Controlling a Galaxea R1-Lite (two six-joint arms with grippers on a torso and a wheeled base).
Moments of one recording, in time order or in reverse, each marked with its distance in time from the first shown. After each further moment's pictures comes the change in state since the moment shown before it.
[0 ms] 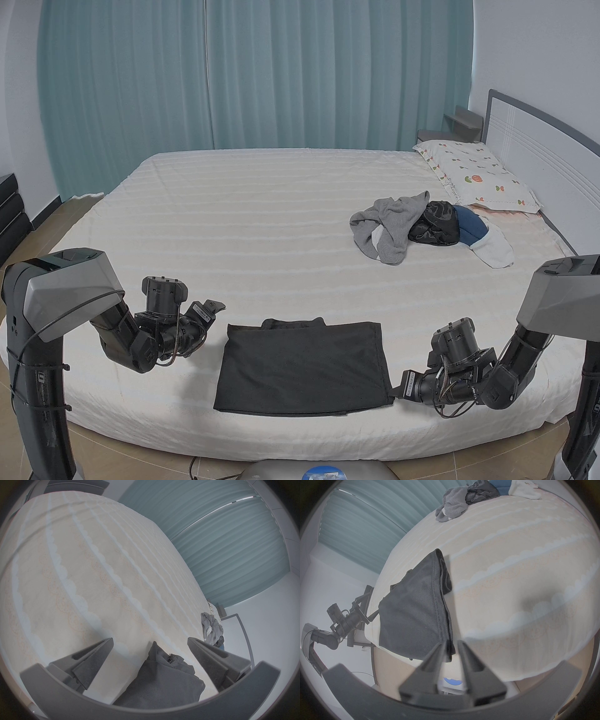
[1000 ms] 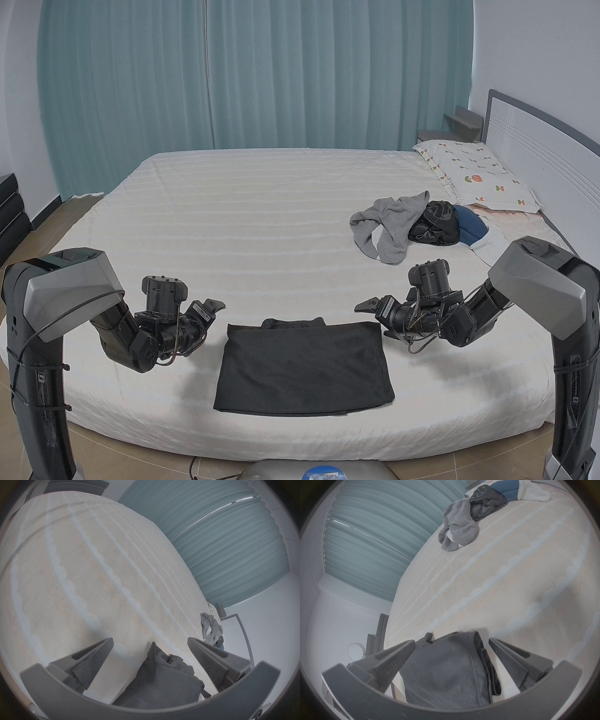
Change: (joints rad) left arm 0.000 0.000 -0.003 -0.004 0.000 0.000; right arm -0.101 0.229 -0.655 0.203 0.048 0.153
